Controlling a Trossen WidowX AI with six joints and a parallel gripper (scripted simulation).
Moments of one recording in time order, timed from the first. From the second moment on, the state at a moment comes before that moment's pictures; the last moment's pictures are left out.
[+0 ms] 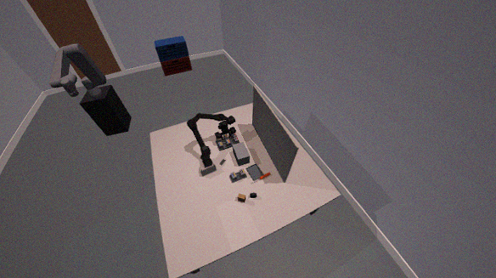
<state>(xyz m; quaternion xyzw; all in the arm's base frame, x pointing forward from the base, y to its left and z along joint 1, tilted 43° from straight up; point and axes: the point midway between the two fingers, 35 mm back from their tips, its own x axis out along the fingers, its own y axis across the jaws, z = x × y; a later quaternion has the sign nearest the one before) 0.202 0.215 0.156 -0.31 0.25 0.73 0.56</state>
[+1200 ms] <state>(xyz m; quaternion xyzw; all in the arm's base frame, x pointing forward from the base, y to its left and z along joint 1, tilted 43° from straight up) 0.201 0.211 0.158 -0.31 0.26 0.73 0.55</state>
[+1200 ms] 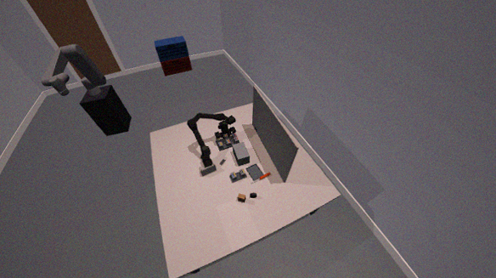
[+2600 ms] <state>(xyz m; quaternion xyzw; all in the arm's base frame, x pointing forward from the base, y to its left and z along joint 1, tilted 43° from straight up) 0.260 0.123 0.210 -0.32 0.26 0.72 0.56</state>
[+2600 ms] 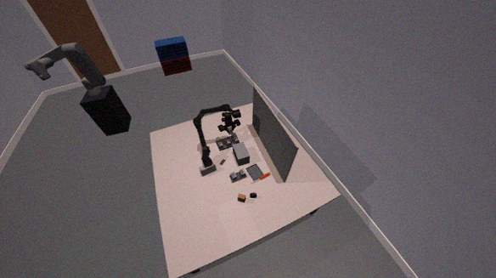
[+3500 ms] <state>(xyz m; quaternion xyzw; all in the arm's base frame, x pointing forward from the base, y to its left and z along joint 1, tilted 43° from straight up) 0.355 0.011 0.115 -0.32 0.32 0.69 0.57</state>
